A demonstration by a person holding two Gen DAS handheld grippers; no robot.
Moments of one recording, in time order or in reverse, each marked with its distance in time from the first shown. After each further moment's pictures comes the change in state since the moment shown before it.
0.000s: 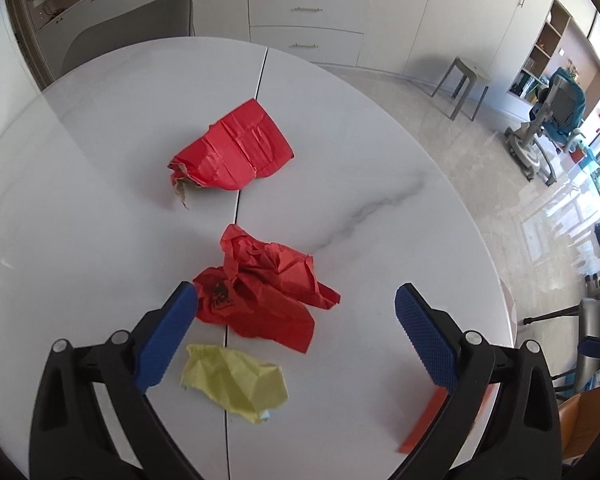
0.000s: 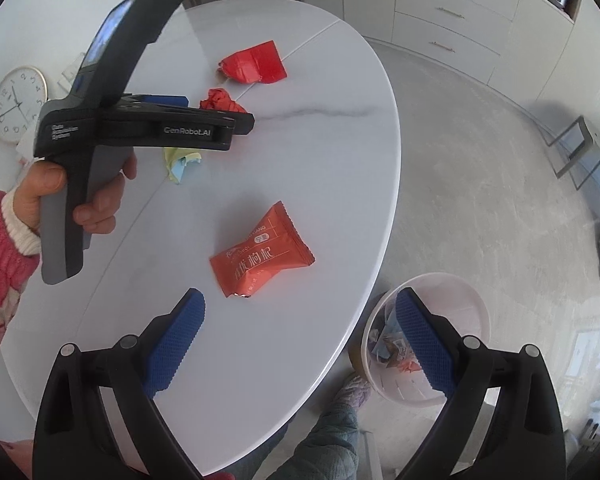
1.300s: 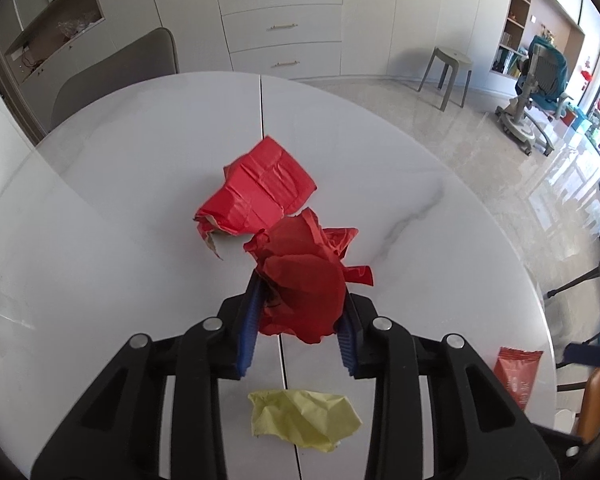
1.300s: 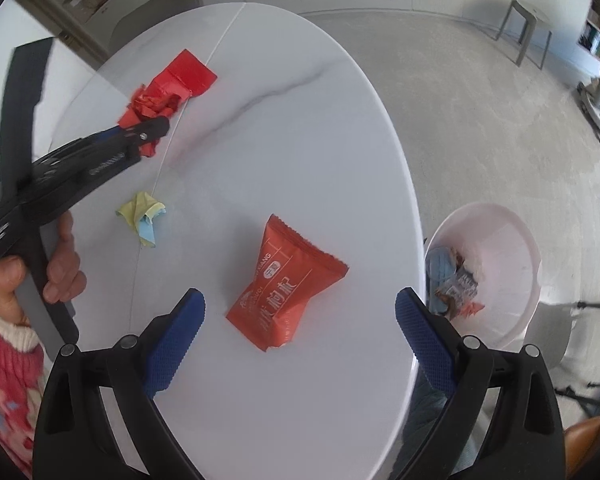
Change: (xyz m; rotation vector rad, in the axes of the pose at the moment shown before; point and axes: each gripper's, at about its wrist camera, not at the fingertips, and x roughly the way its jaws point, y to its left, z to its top) left arm -0.015 0.020 0.009 0.143 -0.085 0.023; right arm 0.047 0.006 0.007 0.459 0.034 0.002
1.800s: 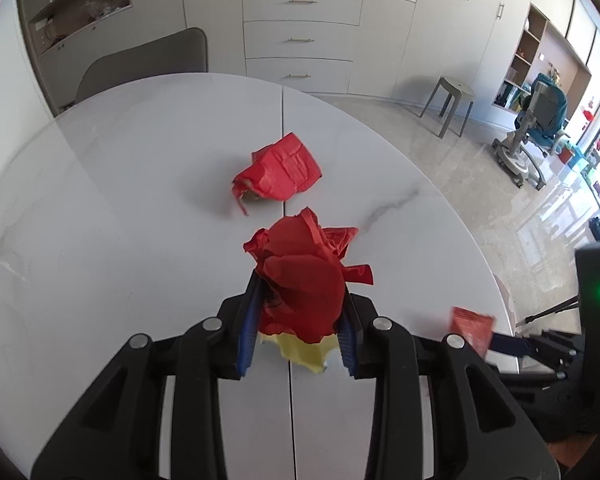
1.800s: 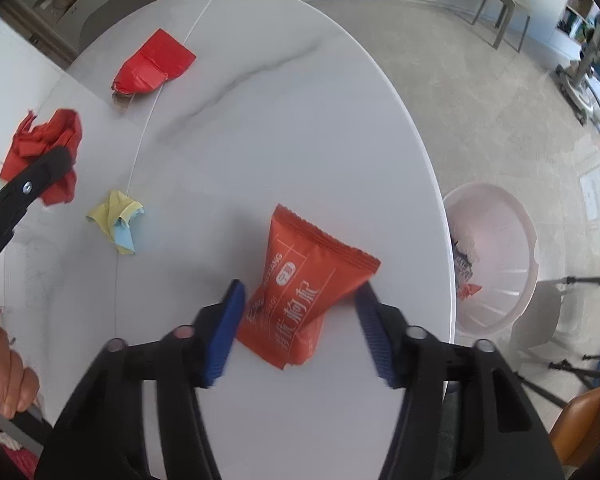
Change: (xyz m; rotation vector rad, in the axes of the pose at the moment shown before) left arm -0.060 0.016 -0.037 -0.114 -0.044 -0.039; right arm 0.023 0.016 0.004 0.018 0.023 -0.095
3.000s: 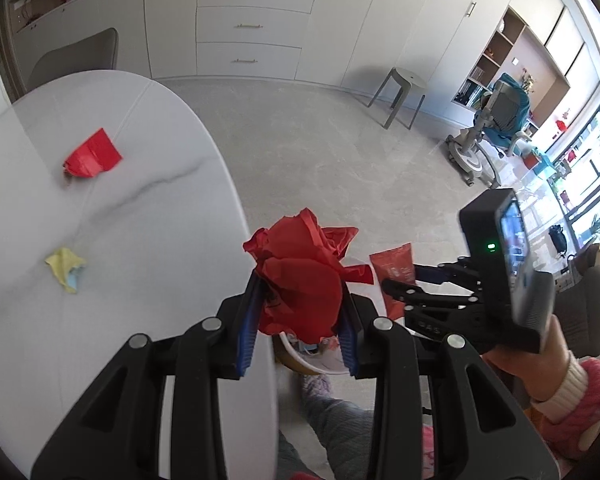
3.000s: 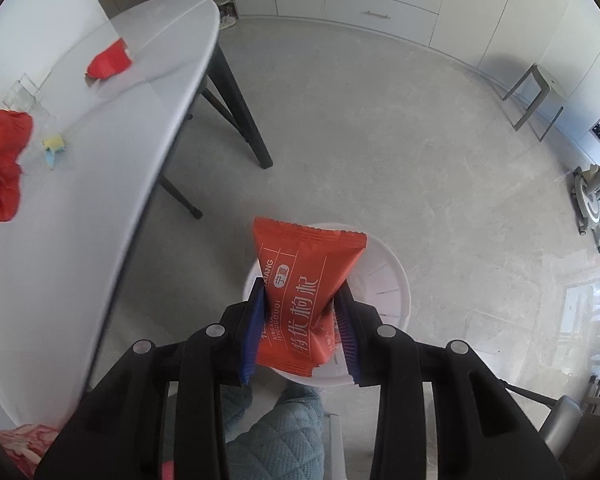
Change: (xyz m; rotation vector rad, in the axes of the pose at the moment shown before) left arm -0.034 -0.242 -0.001 -0.049 0.067 -0.151; right arm -0.037 -0.212 0.021 -0.363 -0.053 -0.015
